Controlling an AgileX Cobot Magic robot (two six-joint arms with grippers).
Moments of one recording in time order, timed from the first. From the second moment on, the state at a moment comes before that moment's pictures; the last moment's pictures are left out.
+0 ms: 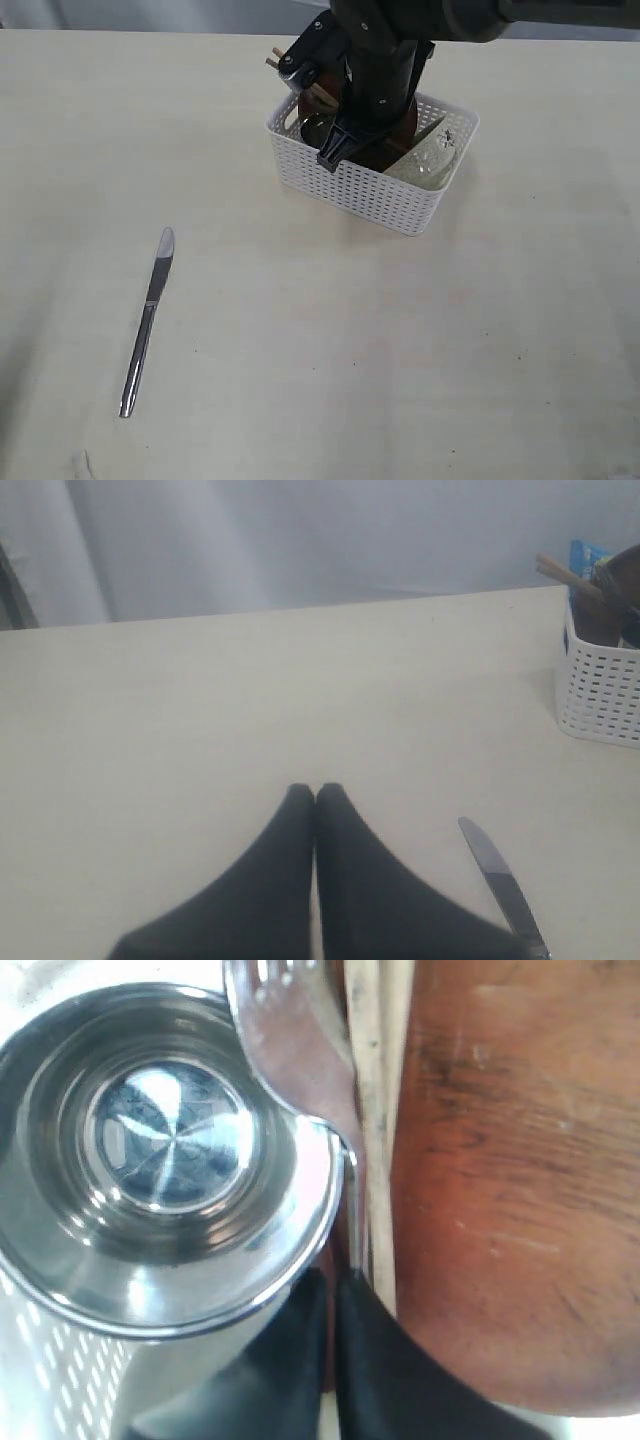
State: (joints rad) left arm -0.14 0.00 0.00 0.01 0.33 0.02; right arm 0.64 2.08 -1.55 -0.38 0.88 -0.07
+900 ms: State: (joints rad) left arm -0.14 0.00 0.00 0.01 0.33 0.02; right arm 0.64 2.01 -1.55 -0.22 0.88 -0.05
